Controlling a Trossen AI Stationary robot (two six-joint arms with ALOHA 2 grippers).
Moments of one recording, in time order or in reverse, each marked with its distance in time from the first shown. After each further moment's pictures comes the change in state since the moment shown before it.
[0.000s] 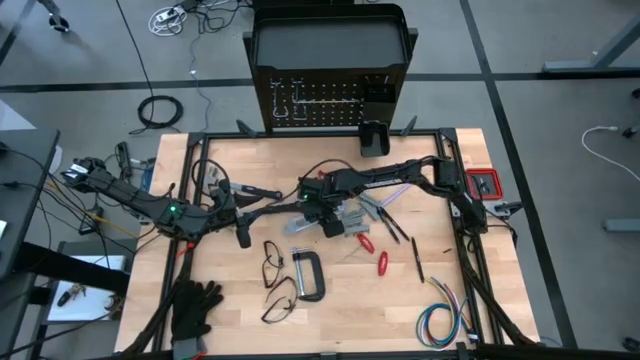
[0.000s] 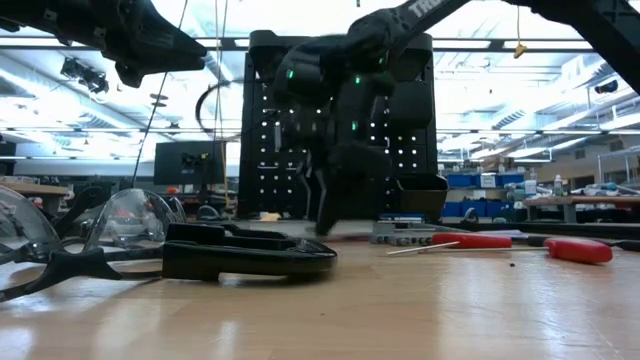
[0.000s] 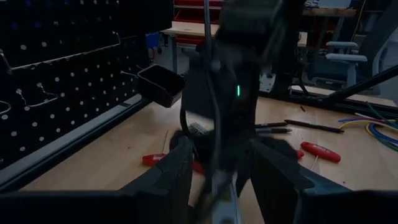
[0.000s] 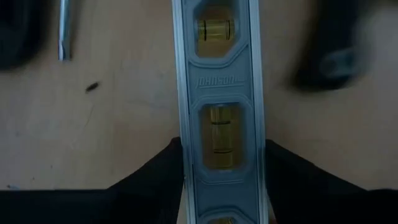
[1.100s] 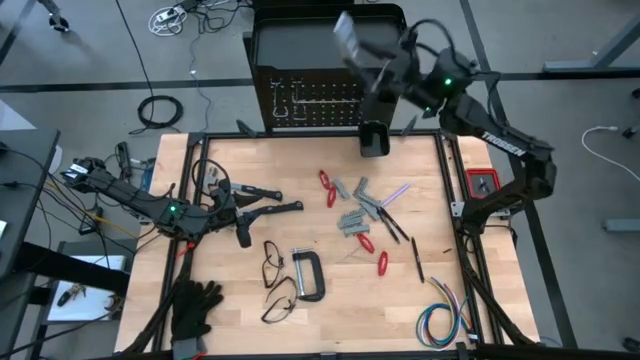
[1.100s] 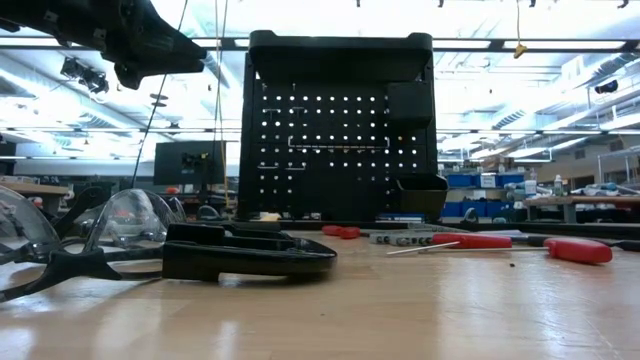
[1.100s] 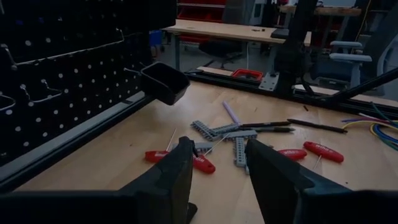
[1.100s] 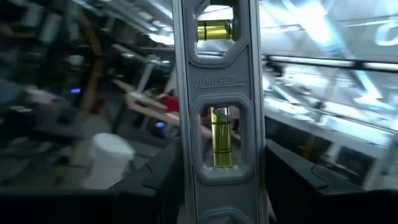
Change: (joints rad) left arm 0.001 0.000 0.000 -0.013 -0.012 -0.019; right arm -0.349 -0.734 0.008 0.796 0.100 0.006
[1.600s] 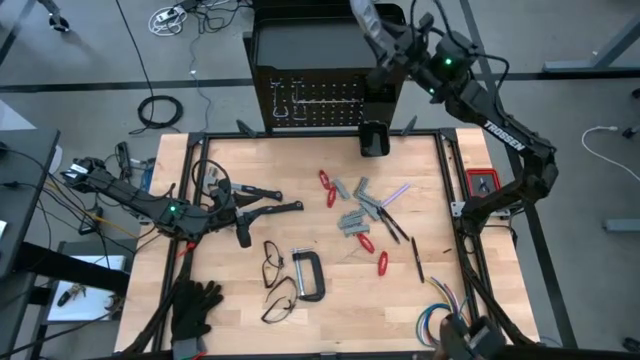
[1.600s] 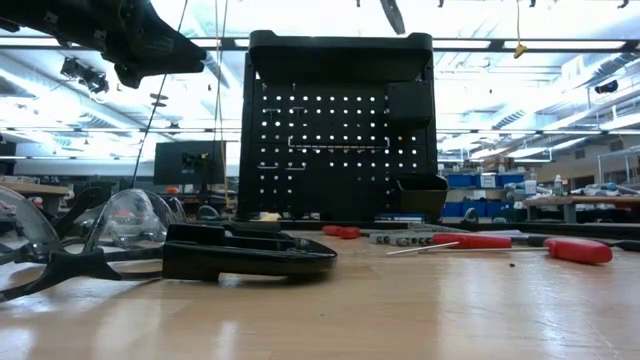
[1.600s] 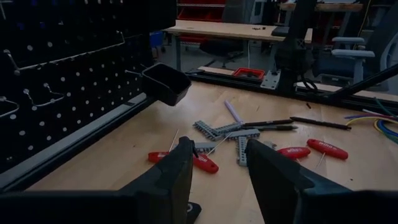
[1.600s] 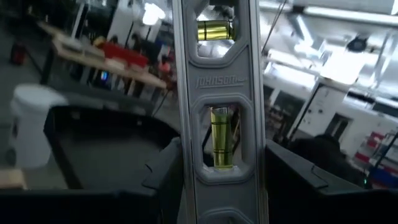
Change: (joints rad) left arm 0.000 0.000 0.000 -0.003 -0.003 0.026; right arm -0.191 0.006 -0.001 -0.141 0.110 0.004
